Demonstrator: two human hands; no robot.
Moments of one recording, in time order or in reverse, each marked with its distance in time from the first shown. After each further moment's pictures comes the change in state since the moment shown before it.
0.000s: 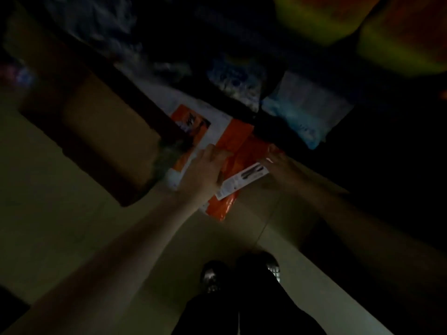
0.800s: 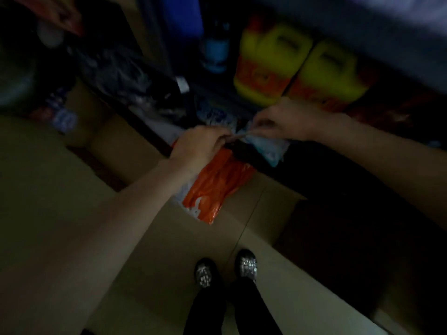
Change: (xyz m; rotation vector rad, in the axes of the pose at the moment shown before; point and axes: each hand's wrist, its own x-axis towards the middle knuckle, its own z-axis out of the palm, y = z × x) left_hand -0.031 0.129 -0.221 -0.030 0.121 0.149; right_hand -0.180 -0.092 -0.309 -0.301 0.213 -0.232
